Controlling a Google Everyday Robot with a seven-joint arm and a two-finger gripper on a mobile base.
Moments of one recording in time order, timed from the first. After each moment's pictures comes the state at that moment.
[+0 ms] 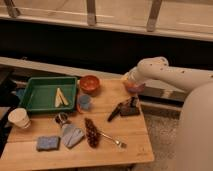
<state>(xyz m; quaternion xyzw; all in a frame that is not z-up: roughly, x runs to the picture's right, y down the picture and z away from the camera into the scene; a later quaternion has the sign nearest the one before) 0.158 -0.046 0.842 -0.15 0.00 0.82 0.56</state>
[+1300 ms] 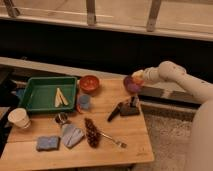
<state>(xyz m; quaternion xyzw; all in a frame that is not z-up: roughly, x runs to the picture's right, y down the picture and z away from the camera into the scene) 0.232 -0.064 0.890 -0.18 -0.07 0.89 0.41</state>
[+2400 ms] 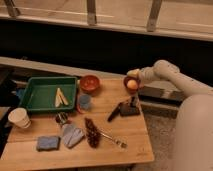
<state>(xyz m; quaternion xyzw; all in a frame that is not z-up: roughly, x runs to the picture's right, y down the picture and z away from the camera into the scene) 0.219 -0.066 0.923 -0.20 -0.05 0.89 0.41</state>
